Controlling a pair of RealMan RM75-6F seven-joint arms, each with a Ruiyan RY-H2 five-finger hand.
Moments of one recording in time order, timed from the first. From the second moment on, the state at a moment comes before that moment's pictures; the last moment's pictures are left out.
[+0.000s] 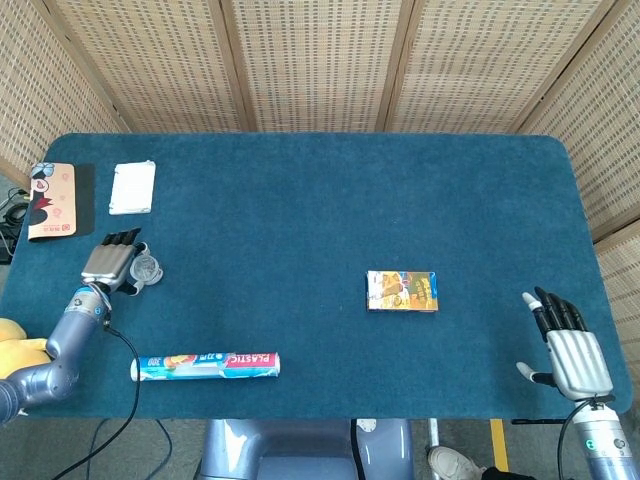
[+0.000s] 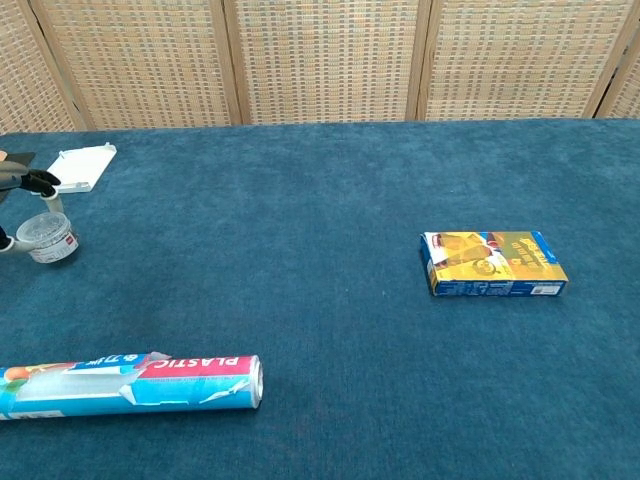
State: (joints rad) left arm -0.72 -1.34 -0.08 -1.28 0.79 0.74 0.33; right arm 0.12 -1.15 0.04 -1.62 -1.46 1.38 -0.10
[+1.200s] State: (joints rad) left arm -1.14 -1.59 -0.18 -1.53 0.48 0.93 0.77; right arm 0.14 -1.12 0.07 -1.57 -1.38 1.29 0.07
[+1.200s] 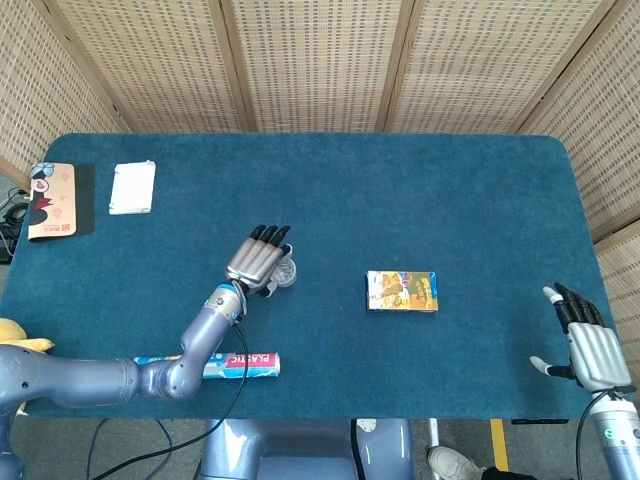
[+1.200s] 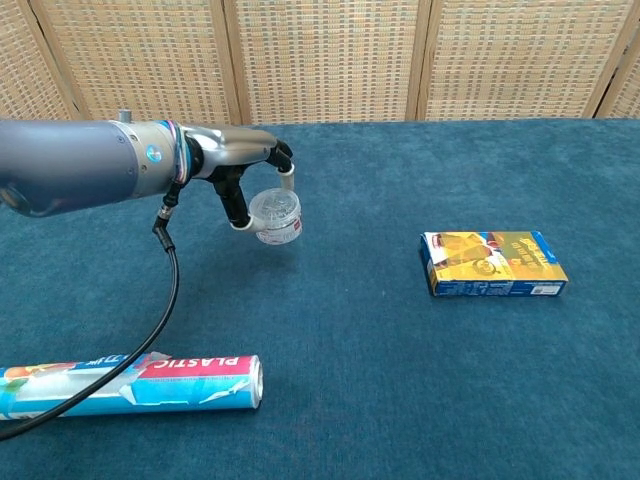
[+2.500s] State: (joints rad) left arm -0.74 -1.24 -0.03 -1.90 0.97 1.42 0.50; right arm 0.14 -1.13 0.06 -1.57 -1.37 1.29 0.02
